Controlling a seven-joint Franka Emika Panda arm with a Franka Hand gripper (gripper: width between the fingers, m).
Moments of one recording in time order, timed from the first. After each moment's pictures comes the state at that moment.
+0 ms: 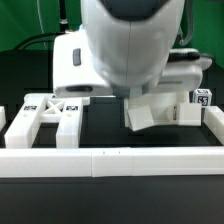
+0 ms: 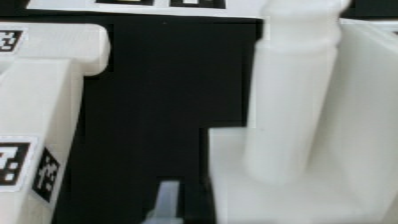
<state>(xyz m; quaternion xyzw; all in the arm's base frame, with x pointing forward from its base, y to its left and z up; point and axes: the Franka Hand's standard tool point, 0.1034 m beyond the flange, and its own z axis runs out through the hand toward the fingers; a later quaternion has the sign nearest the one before) 0.551 -0.008 0.052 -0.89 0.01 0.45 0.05</state>
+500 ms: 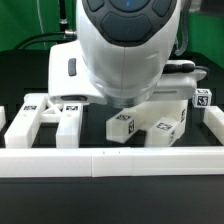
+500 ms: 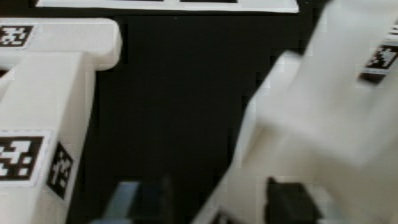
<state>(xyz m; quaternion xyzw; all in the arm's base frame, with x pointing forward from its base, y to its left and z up) 0.551 -0.017 0.045 -0.89 0.02 0.45 0.04</state>
